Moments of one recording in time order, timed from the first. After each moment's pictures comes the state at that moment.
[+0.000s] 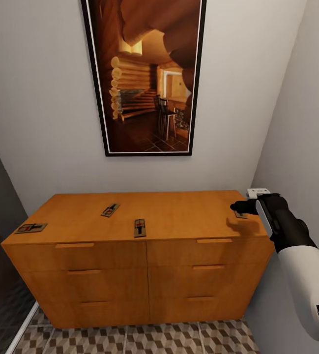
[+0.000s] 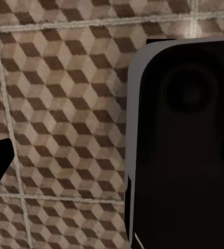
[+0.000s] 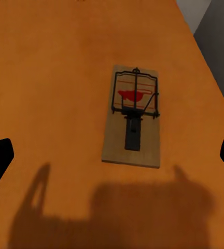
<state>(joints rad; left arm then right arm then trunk) 0.01 0.06 0.00 0.04 0.00 -0.31 0.09 -0.97 -0.22 -0.01 -0.95 0.00 0.91 0.09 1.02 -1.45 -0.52</state>
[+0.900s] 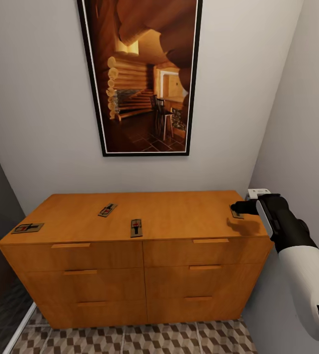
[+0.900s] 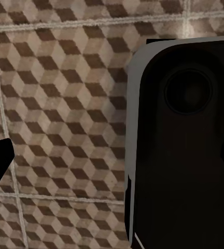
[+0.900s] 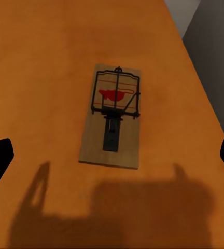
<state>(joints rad) 0.01 0.06 0.00 0.04 0.00 -0.31 0.09 -0.97 -0.23 -0.01 -0.95 0.00 0.91 0.09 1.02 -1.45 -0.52</state>
